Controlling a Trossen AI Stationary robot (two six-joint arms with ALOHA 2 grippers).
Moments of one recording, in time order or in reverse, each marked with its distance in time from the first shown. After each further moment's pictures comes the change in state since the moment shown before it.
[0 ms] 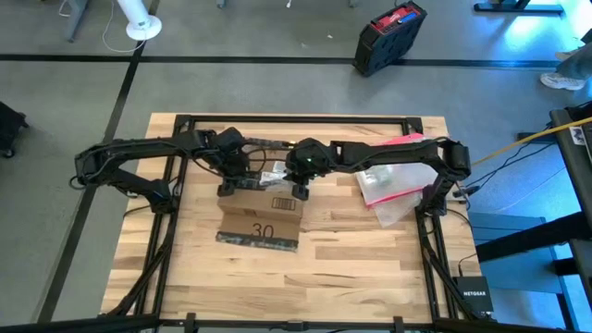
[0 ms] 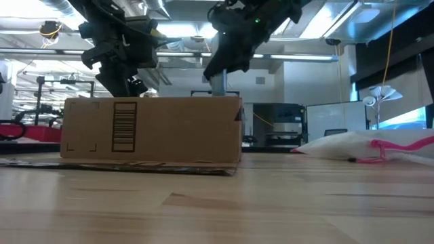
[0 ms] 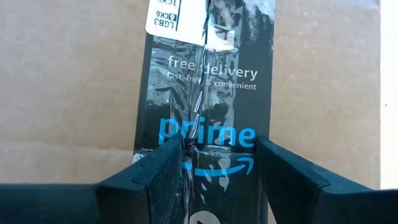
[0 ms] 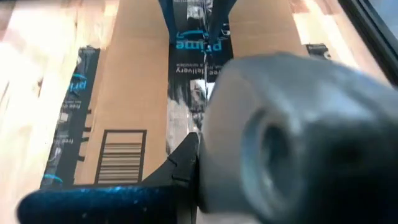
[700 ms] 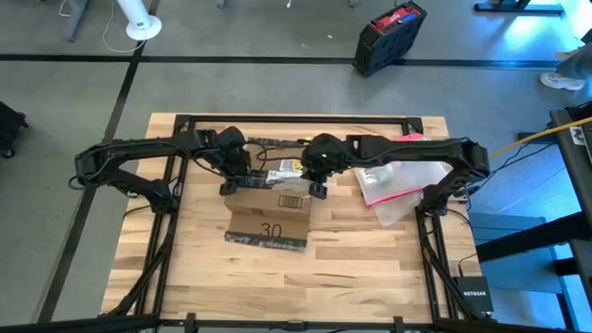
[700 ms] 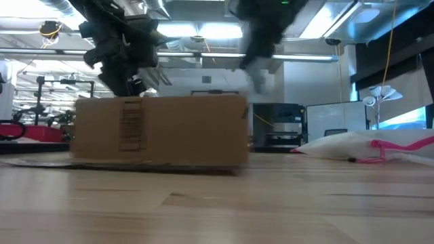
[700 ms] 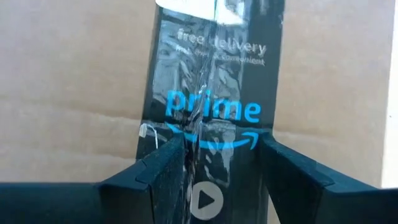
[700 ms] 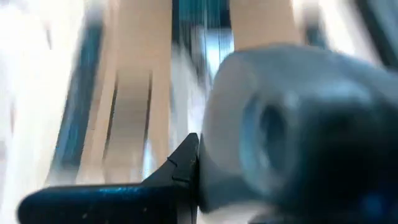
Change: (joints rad) left arm 0.000 -0.001 0.003 0.019 -0.005 -0.021; right arm 0.000 -0.154 0.001 -0.278 0.013 -0.011
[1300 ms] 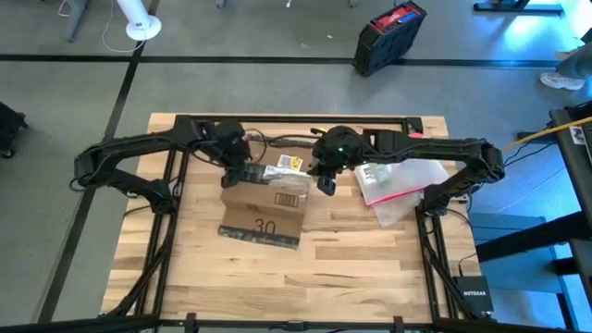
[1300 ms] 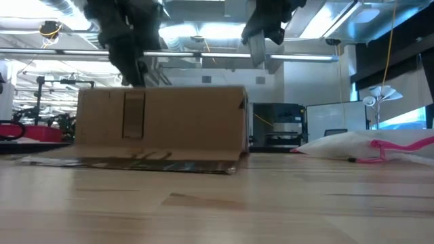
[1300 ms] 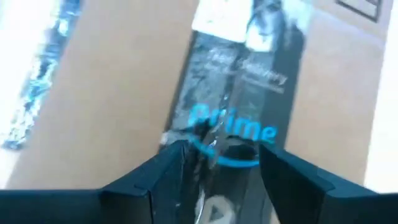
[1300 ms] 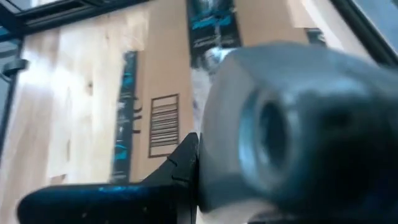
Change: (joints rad) left arm 0.011 -0.042 0.173 -0.127 -0.063 -0.090; right arm 0.003 -0.116 -0.003 0.003 -0.053 0.159
